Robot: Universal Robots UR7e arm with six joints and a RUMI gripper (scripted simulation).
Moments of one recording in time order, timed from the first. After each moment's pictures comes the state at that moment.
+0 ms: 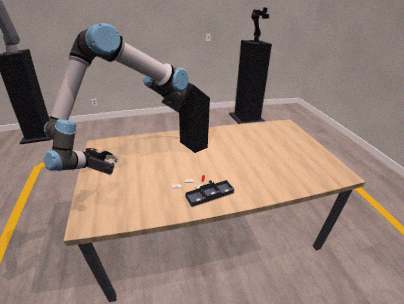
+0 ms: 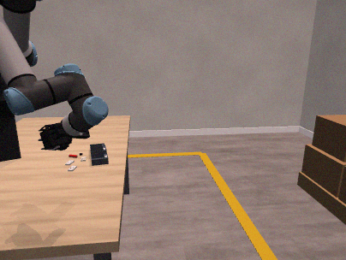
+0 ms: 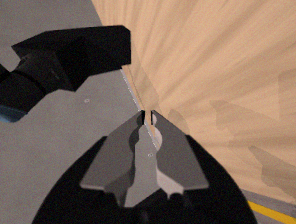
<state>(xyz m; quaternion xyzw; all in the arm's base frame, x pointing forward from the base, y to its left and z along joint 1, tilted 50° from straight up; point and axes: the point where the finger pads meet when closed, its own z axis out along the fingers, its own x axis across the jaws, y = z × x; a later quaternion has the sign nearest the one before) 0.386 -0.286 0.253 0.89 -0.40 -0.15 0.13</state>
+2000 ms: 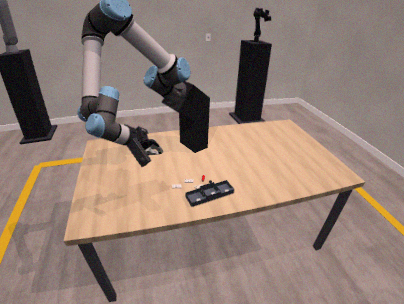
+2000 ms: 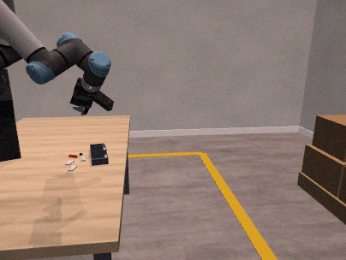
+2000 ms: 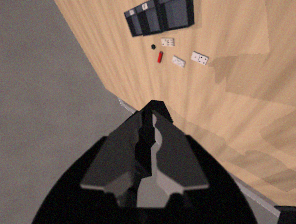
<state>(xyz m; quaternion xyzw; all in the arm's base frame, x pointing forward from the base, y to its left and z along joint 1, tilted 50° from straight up) 0.448 -0.057 0.180 0.75 -0.66 -0.01 0.04</state>
